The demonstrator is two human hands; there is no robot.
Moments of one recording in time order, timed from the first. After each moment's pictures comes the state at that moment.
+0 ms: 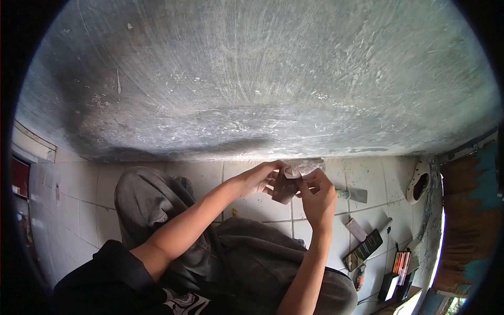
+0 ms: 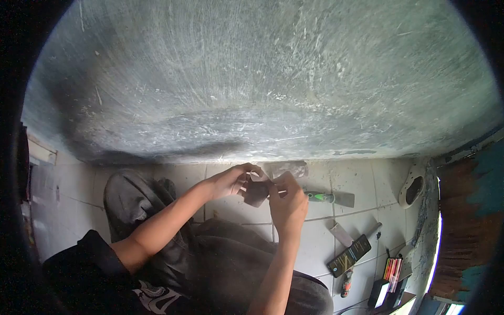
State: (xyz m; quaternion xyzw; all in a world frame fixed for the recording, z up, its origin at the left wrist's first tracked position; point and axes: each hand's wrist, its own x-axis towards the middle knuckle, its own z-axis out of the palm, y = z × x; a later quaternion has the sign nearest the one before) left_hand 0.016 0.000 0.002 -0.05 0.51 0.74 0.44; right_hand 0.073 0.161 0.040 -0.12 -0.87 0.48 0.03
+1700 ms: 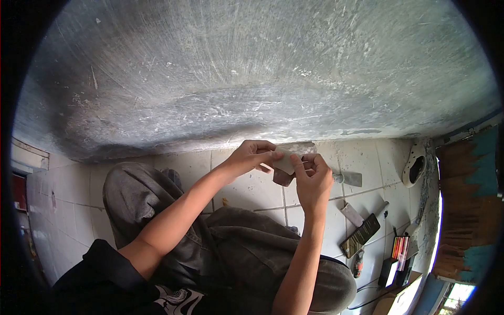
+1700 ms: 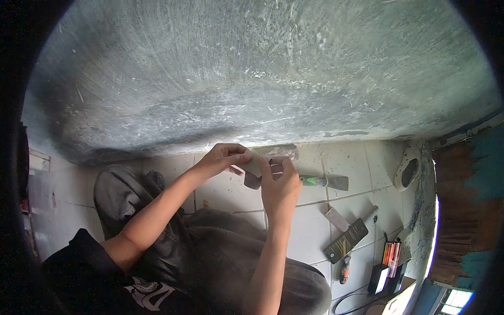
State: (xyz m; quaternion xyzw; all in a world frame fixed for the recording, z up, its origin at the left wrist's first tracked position) left_hand 0.014 0.005 -0.006 0.04 0.65 0.70 0.30; right_hand 0.070 0.160 0.048 -0.17 -0.84 0.50 0.07
